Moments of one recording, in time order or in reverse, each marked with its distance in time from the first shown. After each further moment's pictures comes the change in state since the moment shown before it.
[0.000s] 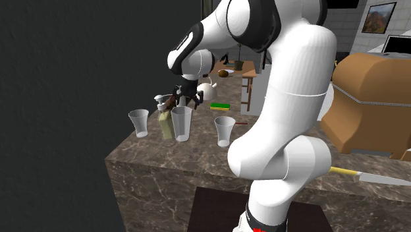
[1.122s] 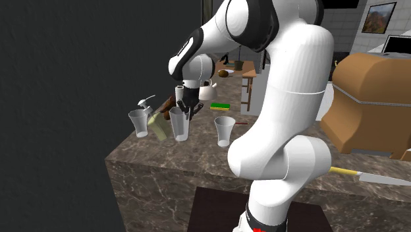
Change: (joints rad) arm 0.002 0.030 0.000 -0.032 0.002 -0.101 -0.006
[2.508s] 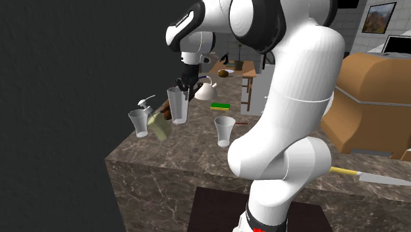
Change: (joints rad) arm -0.008 -0.108 -0.019 0.172 0.024 -0.273 0.000
